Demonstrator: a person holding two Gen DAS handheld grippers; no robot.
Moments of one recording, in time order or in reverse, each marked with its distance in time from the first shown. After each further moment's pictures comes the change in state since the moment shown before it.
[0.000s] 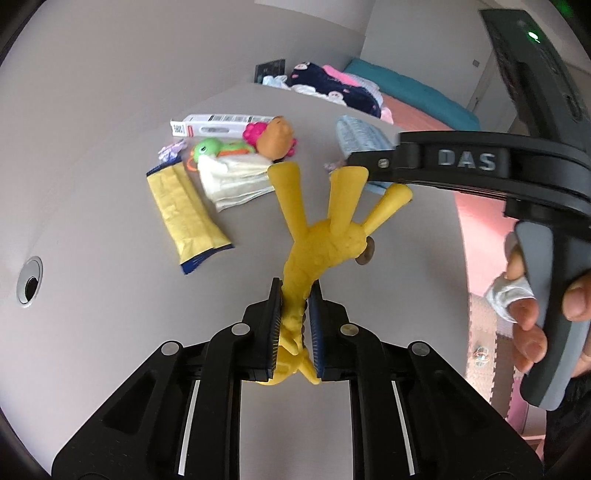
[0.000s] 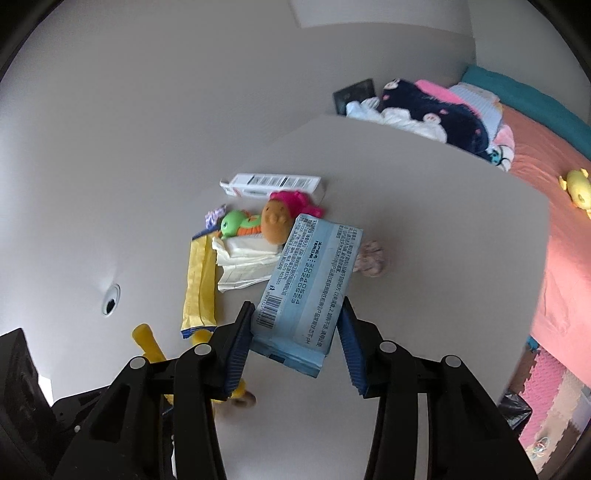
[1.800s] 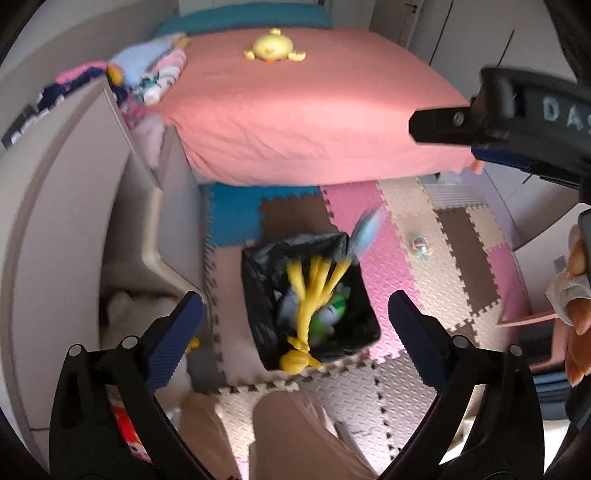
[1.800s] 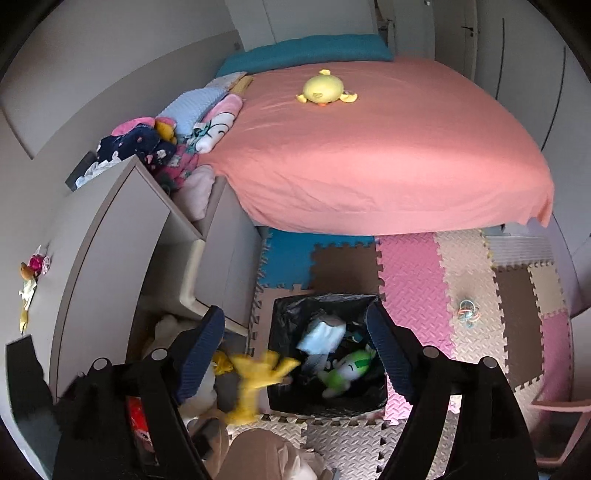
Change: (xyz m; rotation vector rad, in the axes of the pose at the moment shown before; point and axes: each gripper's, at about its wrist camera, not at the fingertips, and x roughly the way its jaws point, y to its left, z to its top) left arm 0.097 -0.425 -0.117 0.512 0.223 -0.235; right arm -0.232 -0.377 -0.254 0.553 -0.097 -0.455
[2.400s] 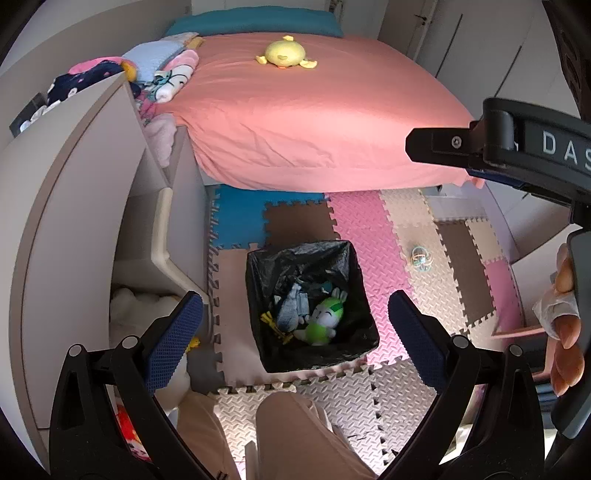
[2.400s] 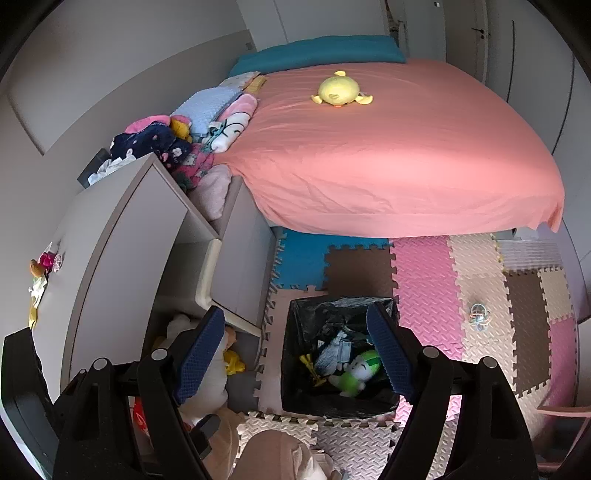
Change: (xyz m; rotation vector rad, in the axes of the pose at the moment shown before) left arm -0.014 0.023 0.002 -0.055 -0.021 -0.008; right arm -0.002 0.024 0.003 -0.020 0.000 0.037
